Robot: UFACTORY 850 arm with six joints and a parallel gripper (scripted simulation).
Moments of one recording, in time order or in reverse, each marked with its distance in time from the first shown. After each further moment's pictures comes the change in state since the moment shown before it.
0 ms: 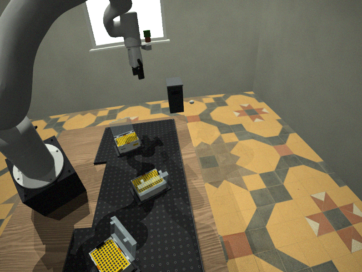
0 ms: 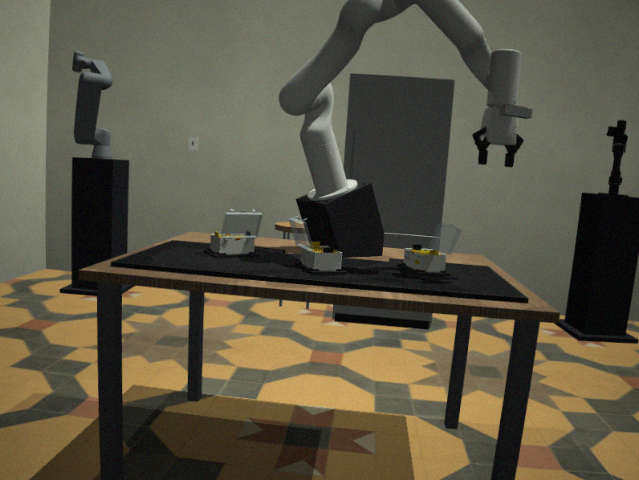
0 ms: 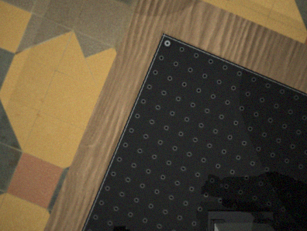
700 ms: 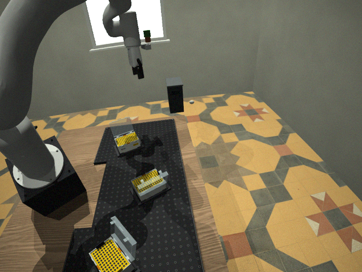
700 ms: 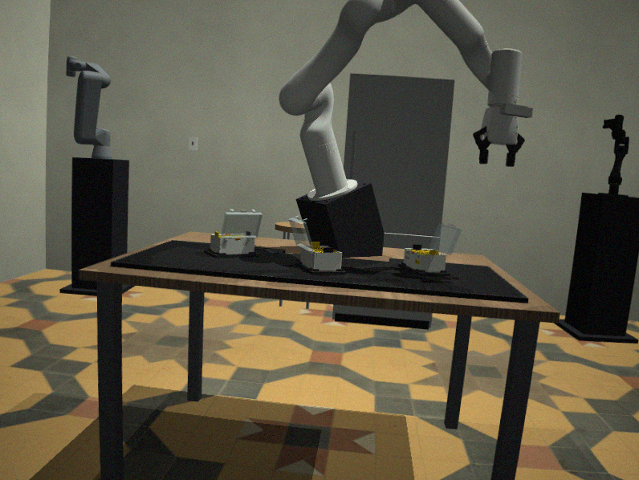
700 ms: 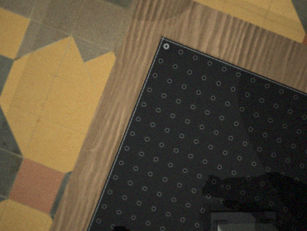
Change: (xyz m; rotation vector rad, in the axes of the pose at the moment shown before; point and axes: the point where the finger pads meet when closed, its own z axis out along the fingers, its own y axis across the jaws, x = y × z) arm 0.001 -0.003 -0.002 -0.001 0.009 0.023
